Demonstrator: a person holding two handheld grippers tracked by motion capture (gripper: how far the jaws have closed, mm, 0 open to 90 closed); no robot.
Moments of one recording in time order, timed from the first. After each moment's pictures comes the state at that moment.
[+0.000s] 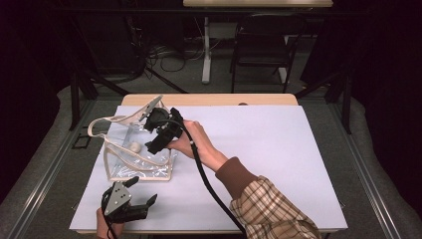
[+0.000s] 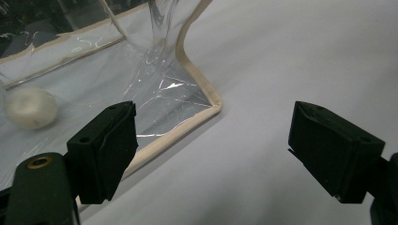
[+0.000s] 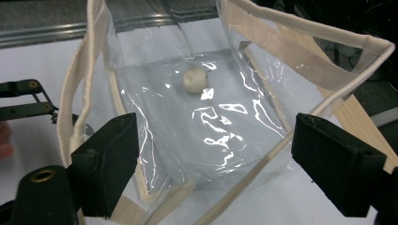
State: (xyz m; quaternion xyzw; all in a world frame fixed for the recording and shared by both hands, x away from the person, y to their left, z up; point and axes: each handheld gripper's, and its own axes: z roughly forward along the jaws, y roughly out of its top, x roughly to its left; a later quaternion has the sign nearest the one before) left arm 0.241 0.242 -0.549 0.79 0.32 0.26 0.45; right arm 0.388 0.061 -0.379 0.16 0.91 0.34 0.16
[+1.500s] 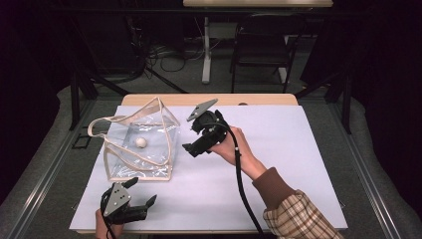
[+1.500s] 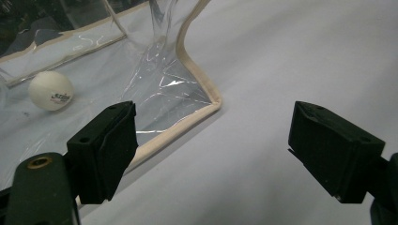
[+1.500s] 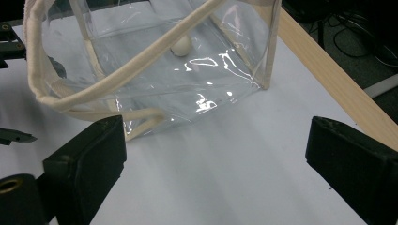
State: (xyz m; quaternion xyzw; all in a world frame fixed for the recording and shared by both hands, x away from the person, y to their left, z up) left arm 0.238 0.243 -0.549 0.79 0.33 0.26 0.45; right arm 0.383 -0.043 -0.392 0.22 0.89 0.36 0.16
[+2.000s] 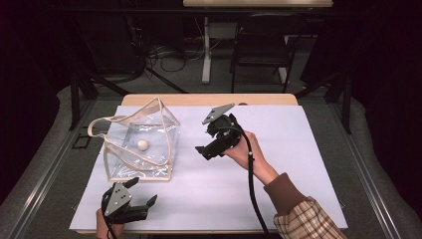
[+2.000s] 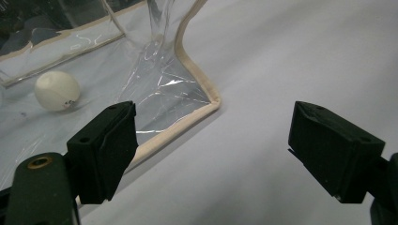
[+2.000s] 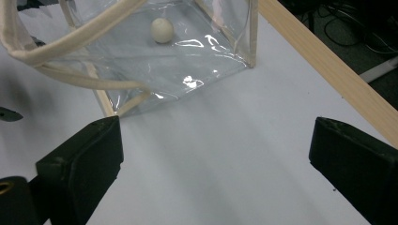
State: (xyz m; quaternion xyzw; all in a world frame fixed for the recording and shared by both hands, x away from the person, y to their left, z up) left arm 0.240 0.242 -0.550 0.79 0.32 0.26 0.45; right arm 0.379 -0.077 -0.404 0.24 0.89 0.36 0.16
